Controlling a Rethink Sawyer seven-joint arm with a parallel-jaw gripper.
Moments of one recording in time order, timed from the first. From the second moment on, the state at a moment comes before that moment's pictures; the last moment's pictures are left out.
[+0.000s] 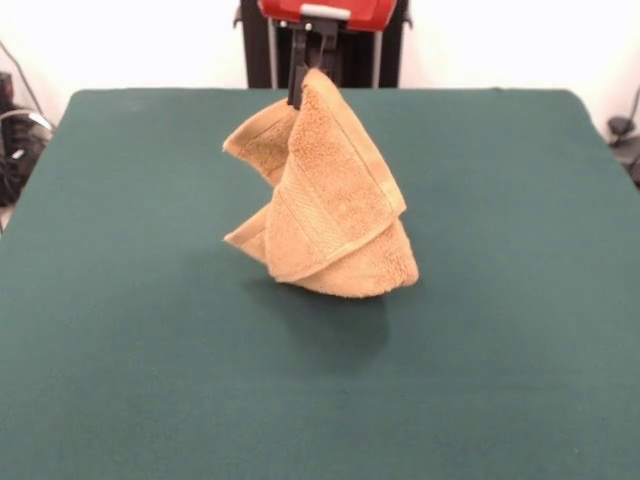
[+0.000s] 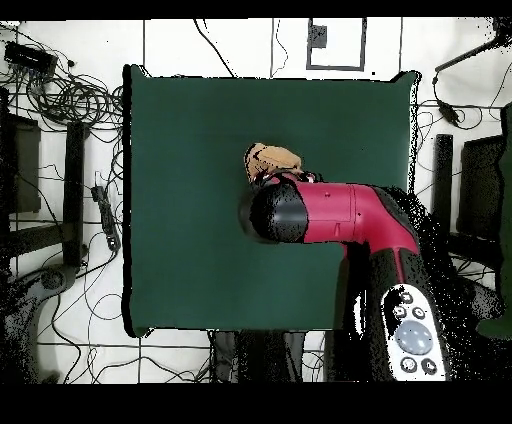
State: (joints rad) arm -0.29 -0.83 0.14 1.63 -0.32 0.58 1.77
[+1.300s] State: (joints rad) arm -0.30 -0.84 0.16 1.63 -0.32 0.60 1.77
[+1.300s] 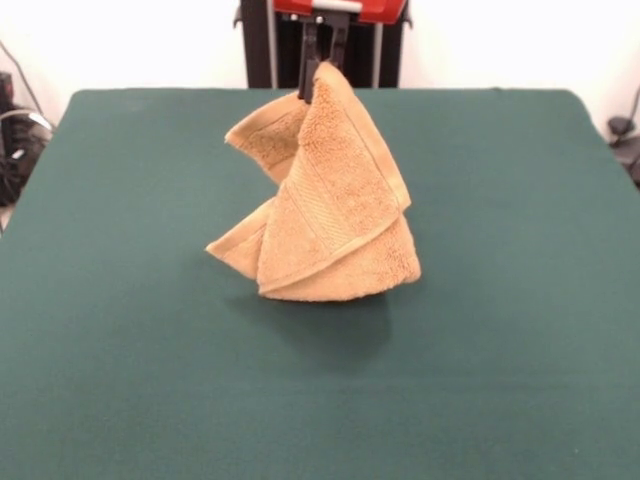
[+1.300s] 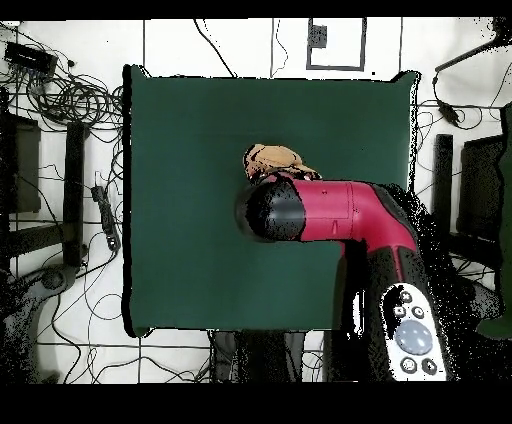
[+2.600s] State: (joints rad) arm -0.31 -0.86 0.19 1.63 -0.31 0.62 1.77
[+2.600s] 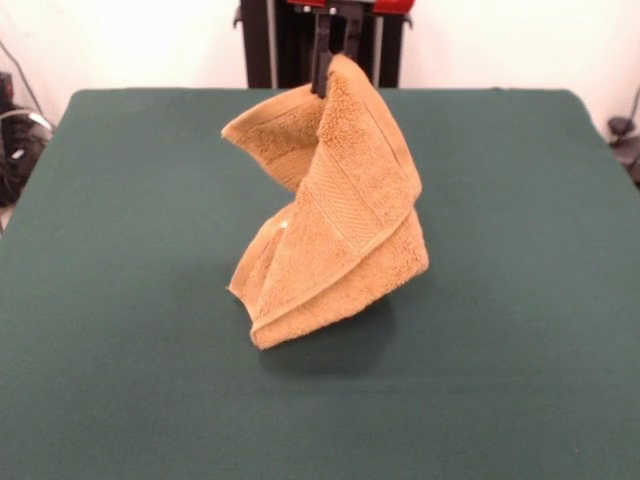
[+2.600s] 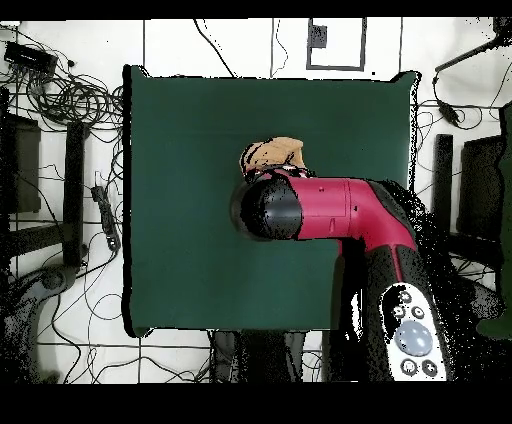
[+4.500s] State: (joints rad) arm -0.34 -0.91 0.21 1.64 -0.28 0.70 1.77
